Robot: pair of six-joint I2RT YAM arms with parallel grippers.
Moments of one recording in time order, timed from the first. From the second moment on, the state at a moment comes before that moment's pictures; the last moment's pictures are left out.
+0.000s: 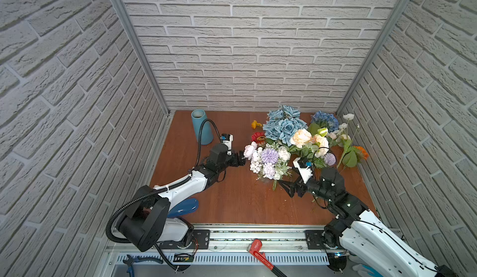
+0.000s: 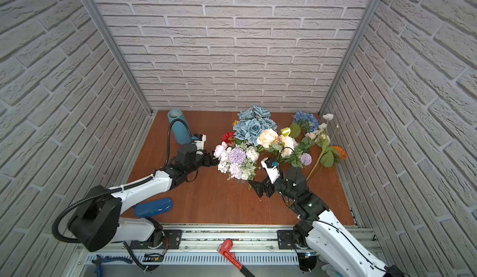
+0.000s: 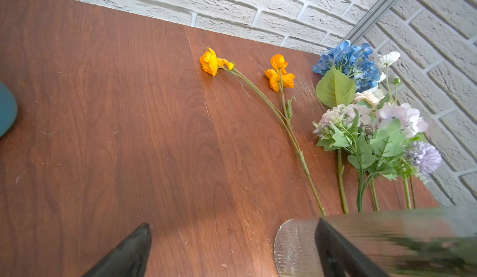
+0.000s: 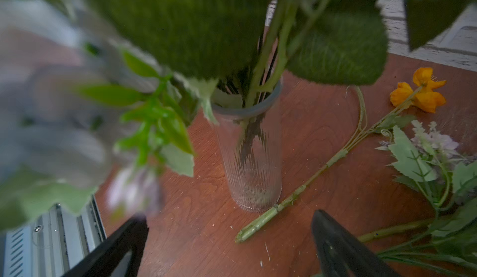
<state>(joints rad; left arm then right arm) -0.57 1.35 0.67 0.21 0.02 -0.42 0.49 0.62 0.38 -0.18 -0.29 0.08</state>
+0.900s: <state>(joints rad) -0.56 1.33 0.67 0.21 0.01 -0.43 0.53 1.48 0.31 1.08 -0.21 0.05</state>
